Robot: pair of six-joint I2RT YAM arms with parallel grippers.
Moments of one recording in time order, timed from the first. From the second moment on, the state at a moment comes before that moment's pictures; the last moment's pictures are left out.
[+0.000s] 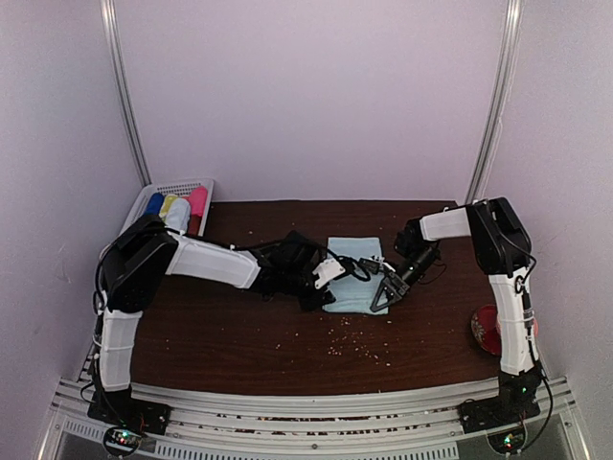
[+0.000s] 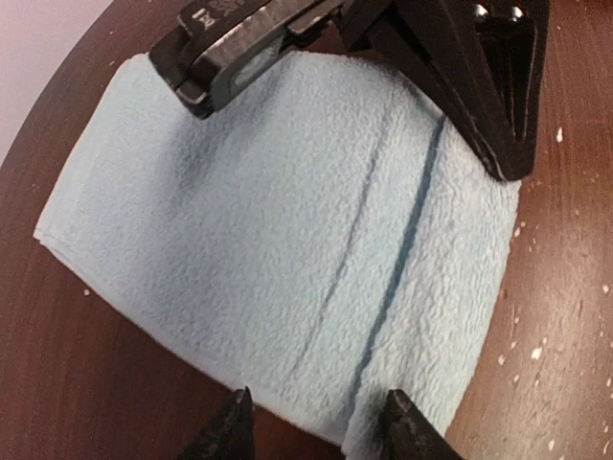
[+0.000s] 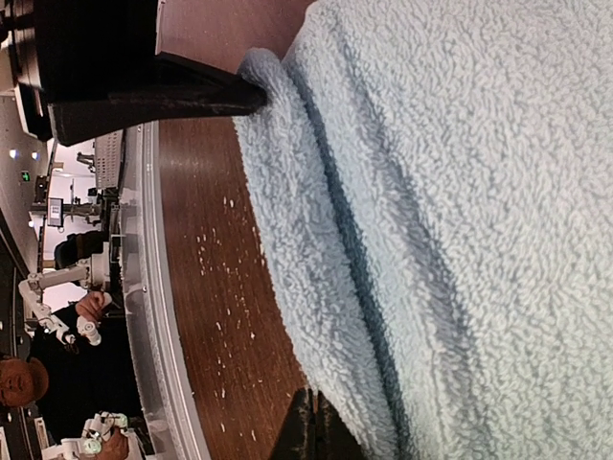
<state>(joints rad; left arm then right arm) -0.90 2.16 1.42 -0.03 0.09 0.40 0.31 2.33 1.61 -1.19 -0.94 -0.75</state>
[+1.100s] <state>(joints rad) -1.12 2.05 0.91 0.63 -0.19 1.19 0.30 2.36 1.68 -1.34 -0.94 -0.89</state>
